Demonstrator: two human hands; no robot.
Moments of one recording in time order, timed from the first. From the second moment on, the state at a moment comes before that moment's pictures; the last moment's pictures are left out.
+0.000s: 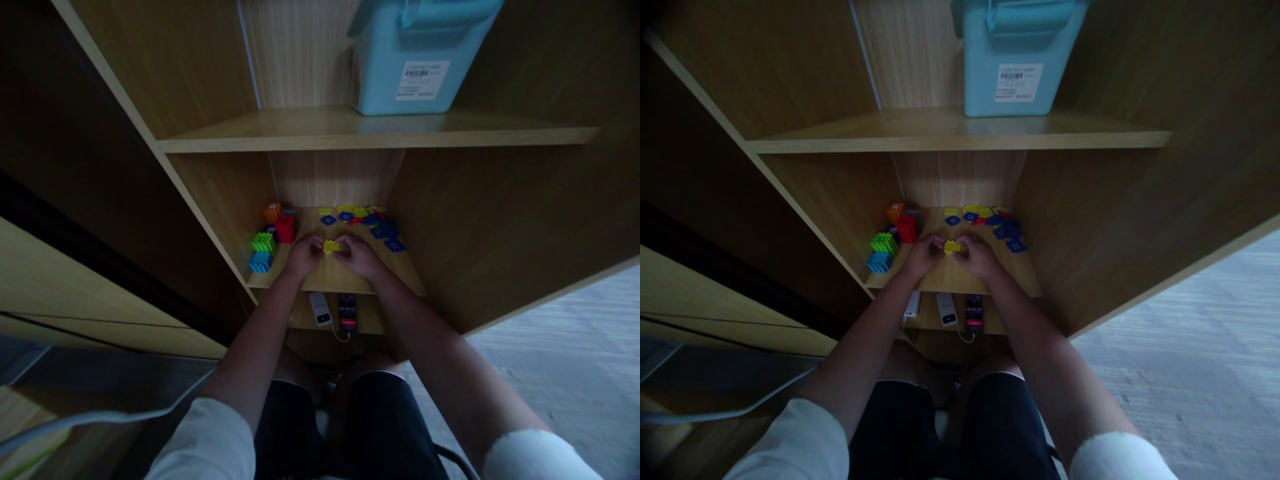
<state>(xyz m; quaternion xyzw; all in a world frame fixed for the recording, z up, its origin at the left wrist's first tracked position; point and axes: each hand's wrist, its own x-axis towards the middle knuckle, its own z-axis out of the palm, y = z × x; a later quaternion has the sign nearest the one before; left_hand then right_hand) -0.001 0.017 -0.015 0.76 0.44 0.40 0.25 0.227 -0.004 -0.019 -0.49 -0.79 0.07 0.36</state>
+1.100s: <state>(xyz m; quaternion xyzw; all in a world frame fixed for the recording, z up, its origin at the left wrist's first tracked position) -0.001 0.019 -0.020 0.78 0.42 0.40 0.25 0.228 -0.005 -0.017 -0.46 -0.81 0.07 0.37</state>
